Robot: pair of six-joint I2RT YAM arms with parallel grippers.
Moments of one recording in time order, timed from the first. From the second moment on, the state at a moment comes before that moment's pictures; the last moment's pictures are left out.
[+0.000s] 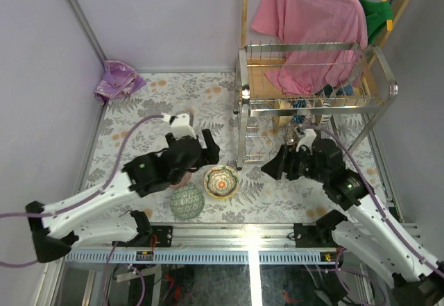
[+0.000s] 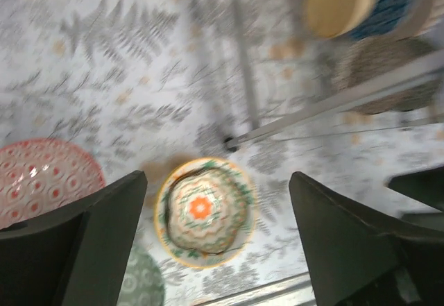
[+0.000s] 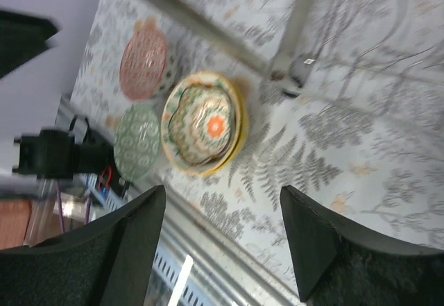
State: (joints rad) left arm -1.03 0.97 0.99 -0.57 -0.57 -0.80; right arm 0.49 0.66 0.64 -0.48 -0.33 0.59
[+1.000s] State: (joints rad) left arm -1.01 0.68 1.05 -0.87 -0.56 -0.98; right arm 1.39 1.42 0.95 -0.38 0.19 0.88
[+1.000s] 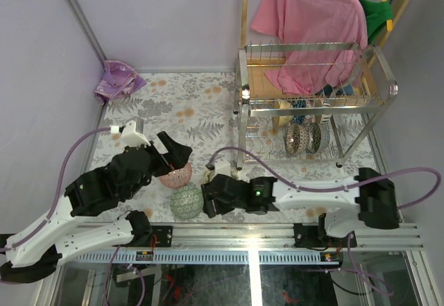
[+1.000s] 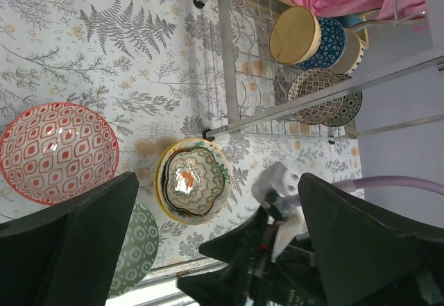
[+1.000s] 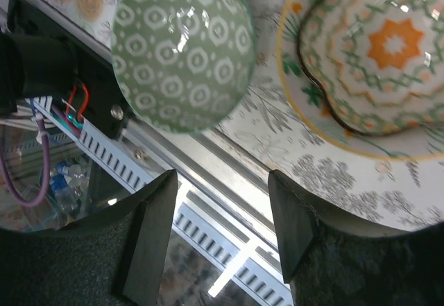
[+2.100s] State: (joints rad) left arm -1.01 0.58 1.05 -0.87 -0.52 -0.91; right arm 1.51 1.89 1.40 -0.73 0.45 1.03
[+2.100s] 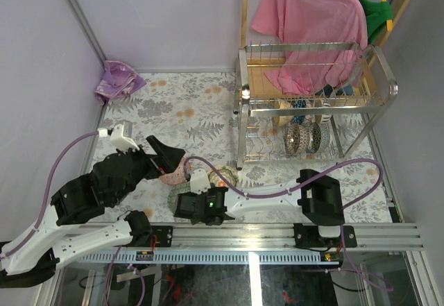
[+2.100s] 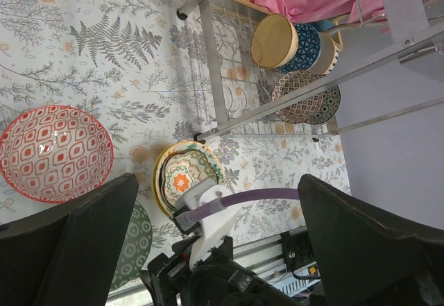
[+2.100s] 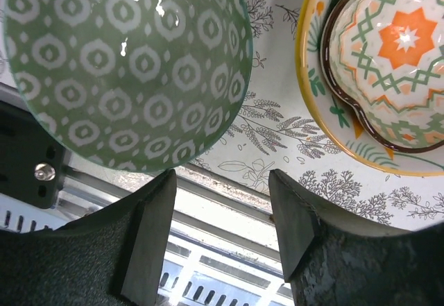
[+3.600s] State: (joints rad) left arm -1.01 0.58 1.03 -0.87 -0.51 -0.90; right arm 1.44 1.94 1.32 -0.50 0.45 1.15
